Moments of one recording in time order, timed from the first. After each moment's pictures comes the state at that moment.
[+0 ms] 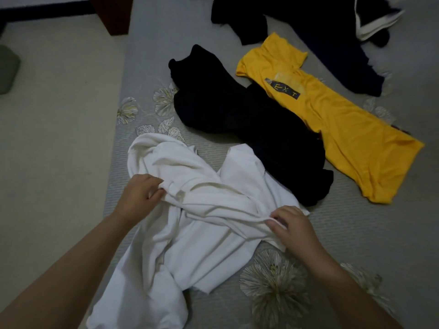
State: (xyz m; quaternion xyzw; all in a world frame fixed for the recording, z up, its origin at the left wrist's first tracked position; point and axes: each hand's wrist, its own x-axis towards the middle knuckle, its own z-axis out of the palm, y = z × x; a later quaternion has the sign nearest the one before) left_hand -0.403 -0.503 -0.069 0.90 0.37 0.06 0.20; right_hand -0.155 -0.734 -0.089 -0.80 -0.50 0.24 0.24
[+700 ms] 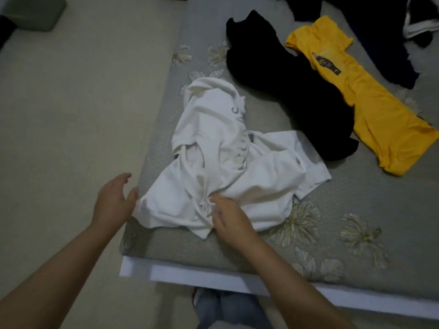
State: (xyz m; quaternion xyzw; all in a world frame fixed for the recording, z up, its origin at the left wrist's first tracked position) left_hand -0.589 -0.653 -0.044 0.71 0.66 0.07 0.24; right_hand -0.374 -0.766 -0.063 -0.70 -0.58 0.36 0.21
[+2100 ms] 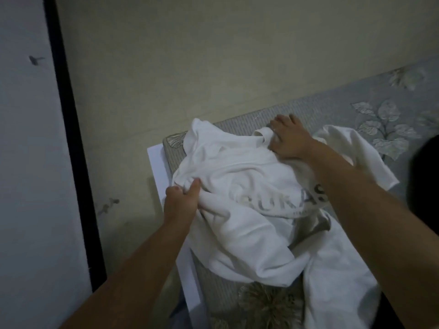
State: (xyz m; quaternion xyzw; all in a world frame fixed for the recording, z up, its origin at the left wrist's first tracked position) left_hand -0.479 -0.775 -0.098 -0.11 0.88 0.33 0.34; right_hand -0.402 -0.518 -0.116 -0.27 -0.92 0.21 -0.21
